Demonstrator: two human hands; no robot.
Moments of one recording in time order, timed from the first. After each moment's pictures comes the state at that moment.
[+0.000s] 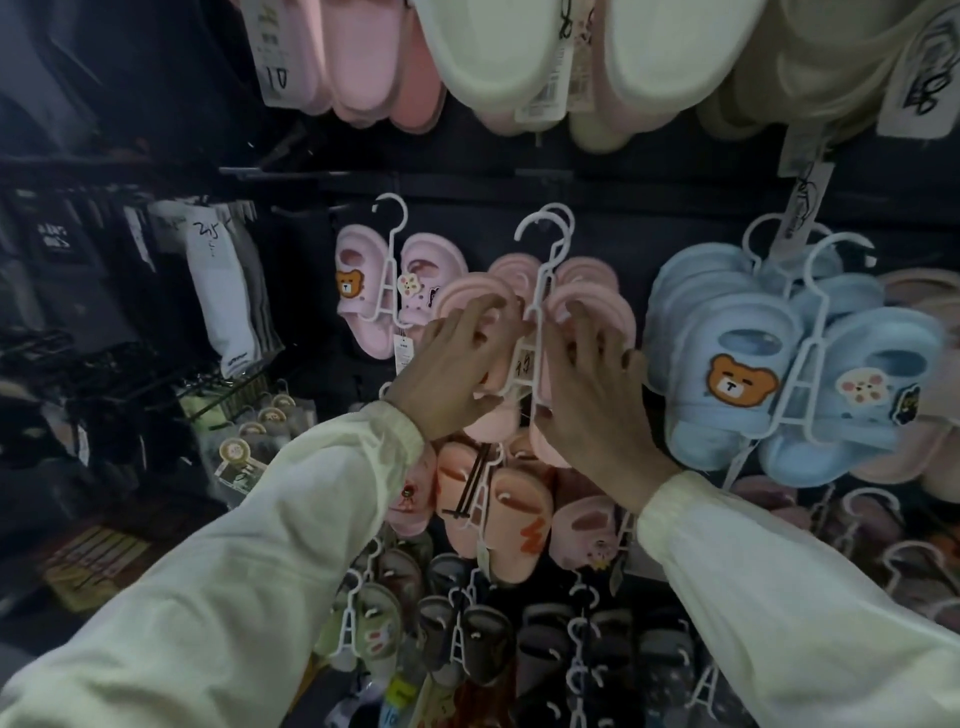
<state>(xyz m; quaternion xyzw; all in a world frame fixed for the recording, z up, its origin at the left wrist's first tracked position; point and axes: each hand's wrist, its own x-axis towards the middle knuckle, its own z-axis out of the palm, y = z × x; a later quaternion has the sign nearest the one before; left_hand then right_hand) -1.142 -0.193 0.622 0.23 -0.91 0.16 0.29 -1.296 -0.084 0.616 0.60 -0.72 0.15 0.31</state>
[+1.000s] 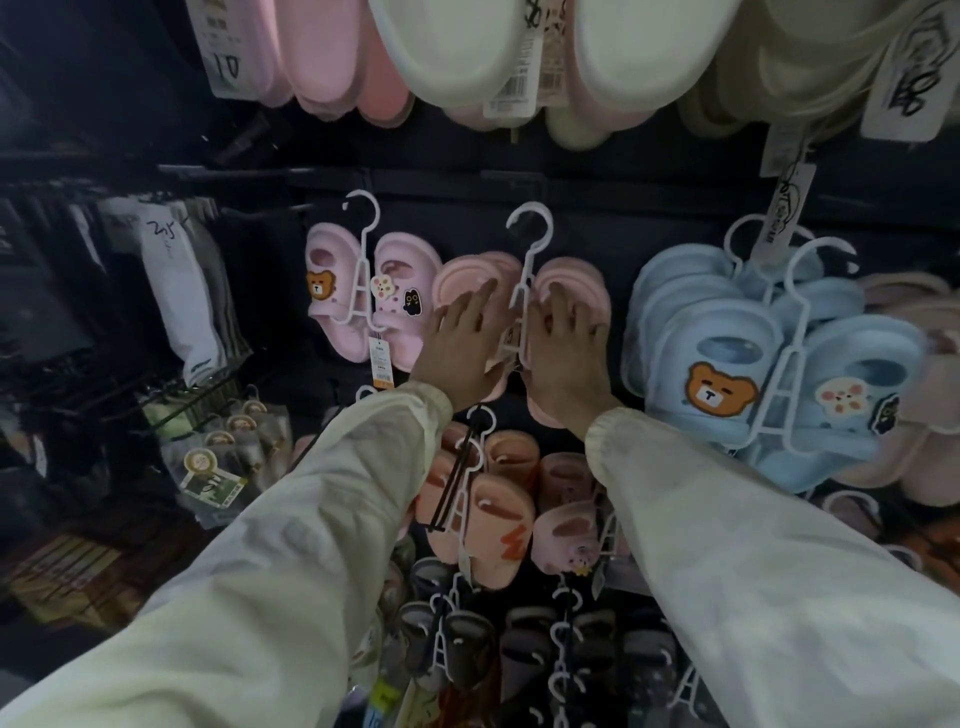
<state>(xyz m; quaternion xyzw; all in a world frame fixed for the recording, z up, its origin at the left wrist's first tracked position) -1.211 -0.252 0.607 0.33 -0.90 0.14 0.27 -1.338 -0.164 0.619 0.57 -0.77 0.11 0.27</state>
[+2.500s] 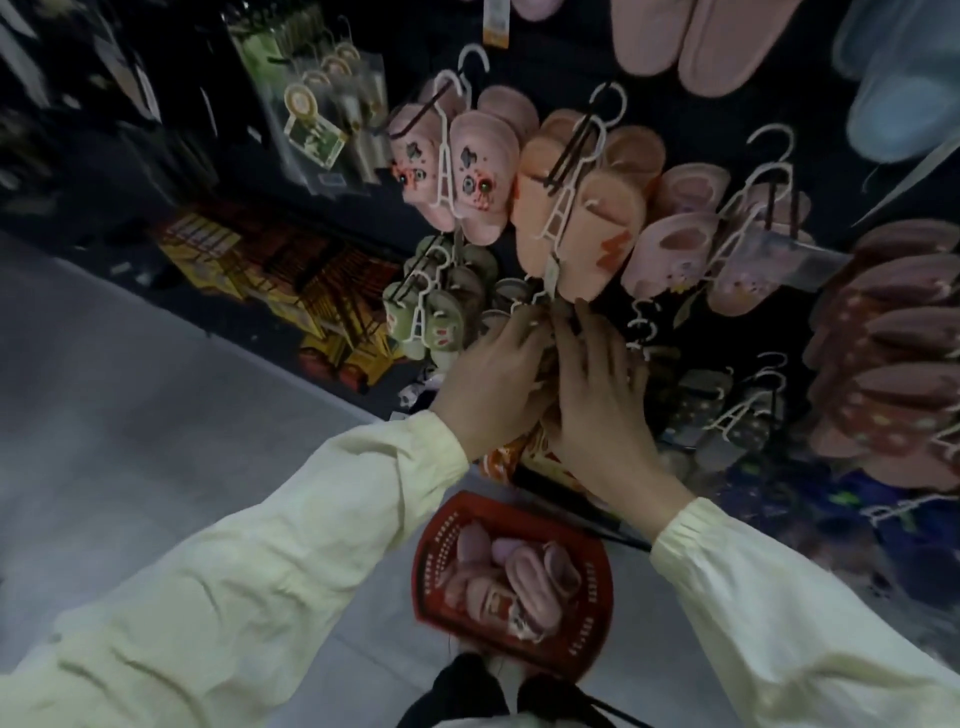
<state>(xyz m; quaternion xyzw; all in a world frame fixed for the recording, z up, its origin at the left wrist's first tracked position) -1.068 0.013 0.403 0.36 -0.90 -0.09 0.23 -1.199 0.082 0.405 0.70 -0.70 0.13 0.05</state>
